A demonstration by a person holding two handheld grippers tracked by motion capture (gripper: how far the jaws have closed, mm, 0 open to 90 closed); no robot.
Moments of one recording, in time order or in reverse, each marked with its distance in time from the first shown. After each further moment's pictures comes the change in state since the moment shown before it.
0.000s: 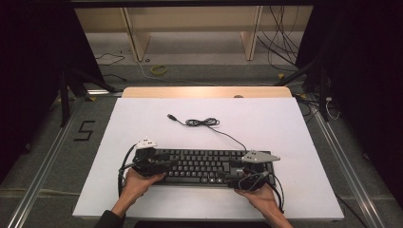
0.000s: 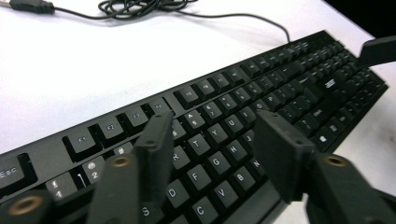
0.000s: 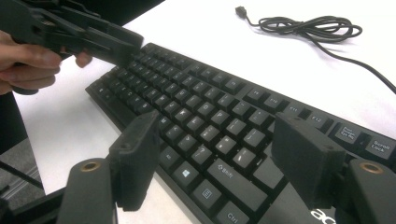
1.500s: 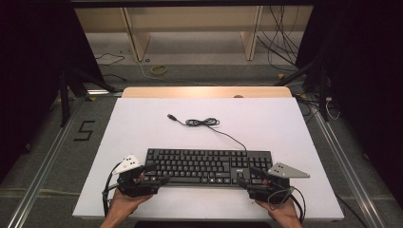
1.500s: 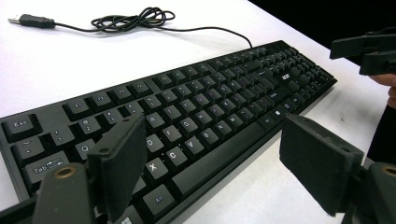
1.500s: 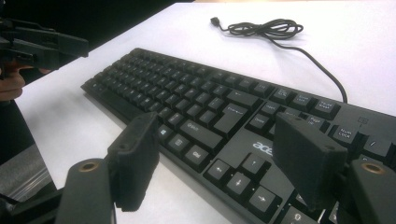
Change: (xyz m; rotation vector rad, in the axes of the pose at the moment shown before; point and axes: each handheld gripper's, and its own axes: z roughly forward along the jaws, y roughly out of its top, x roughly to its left) left arm -0.011 -0.043 -0.043 -0.138 -0.056 0.047; right arm -0.016 -0.035 -0.053 -0.091 -0.042 0.024
